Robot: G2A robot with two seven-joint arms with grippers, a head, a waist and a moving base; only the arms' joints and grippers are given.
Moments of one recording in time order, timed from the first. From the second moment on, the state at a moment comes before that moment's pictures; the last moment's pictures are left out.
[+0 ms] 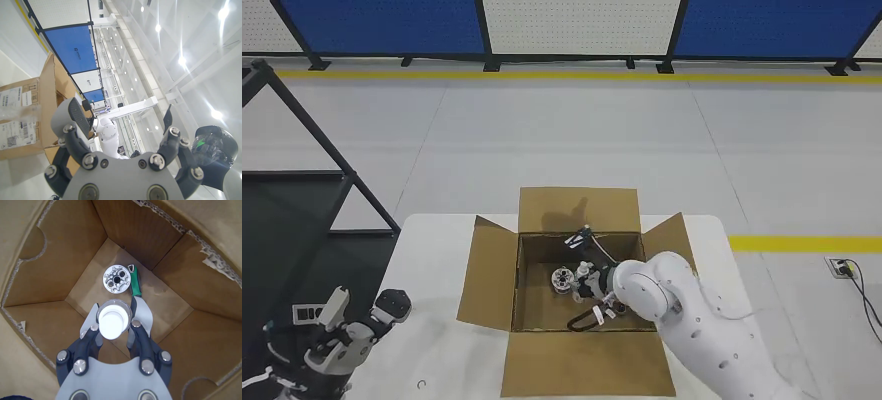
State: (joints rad) left arm 1.64 -1.15 -1.92 -2.01 -0.68 -0.27 -0.59; right arm -0.50 -1.31 0.80 -1.33 -0.81 -0.05 1.03
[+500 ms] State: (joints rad) left arm 1.64 -1.15 -1.93 -2.00 -0.68 -0.27 -0.59; right arm -0.45 -1.37 0.72 -1.19 -0.84 -0.03 0.99
